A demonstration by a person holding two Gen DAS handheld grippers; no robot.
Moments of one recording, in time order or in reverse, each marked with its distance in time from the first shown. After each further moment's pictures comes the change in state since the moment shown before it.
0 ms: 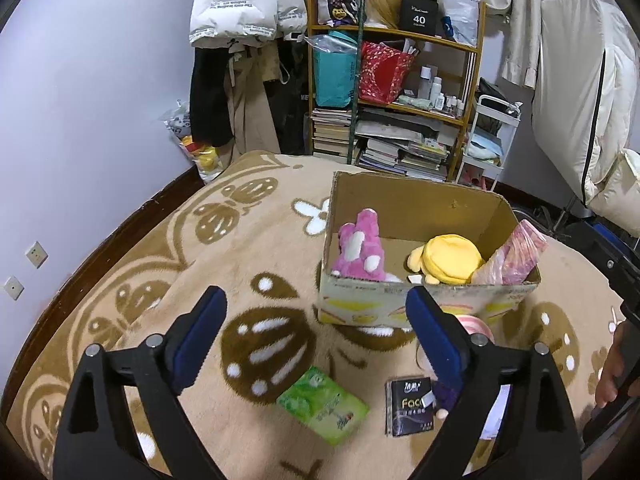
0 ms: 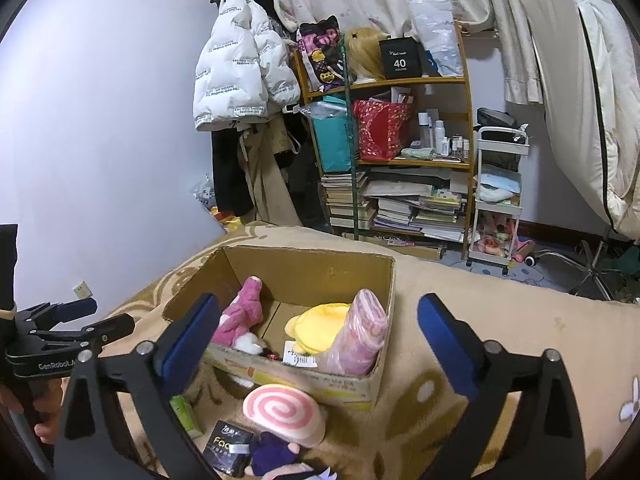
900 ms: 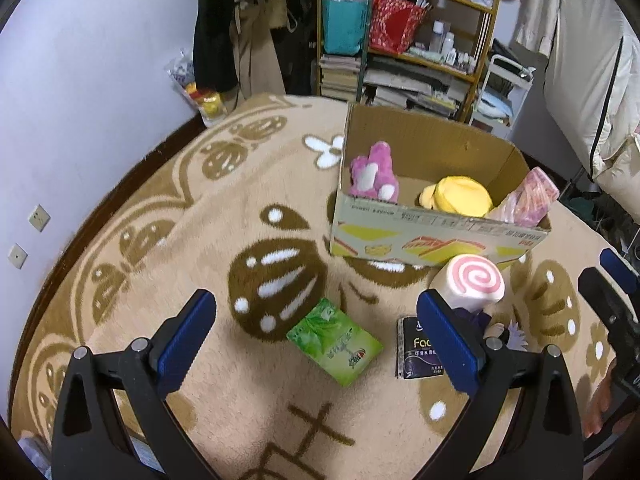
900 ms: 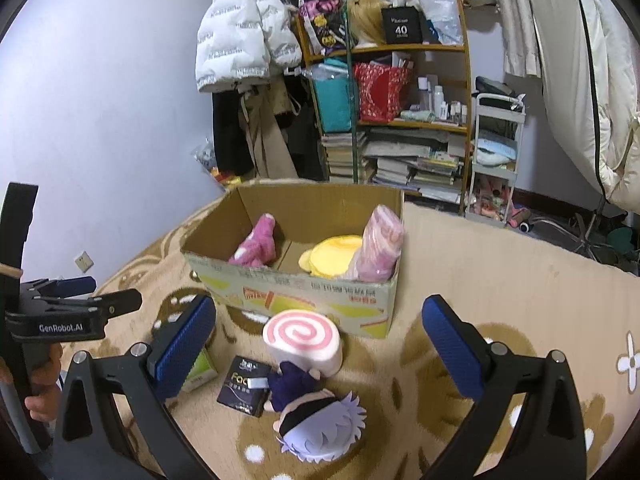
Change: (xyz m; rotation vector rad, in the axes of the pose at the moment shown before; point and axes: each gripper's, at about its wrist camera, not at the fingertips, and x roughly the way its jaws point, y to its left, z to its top) left arm 0.011 0.013 -0.025 -0.027 0.213 0.005; right arm -0.020 0.020 -0.042 -0.008 0.146 -0.018
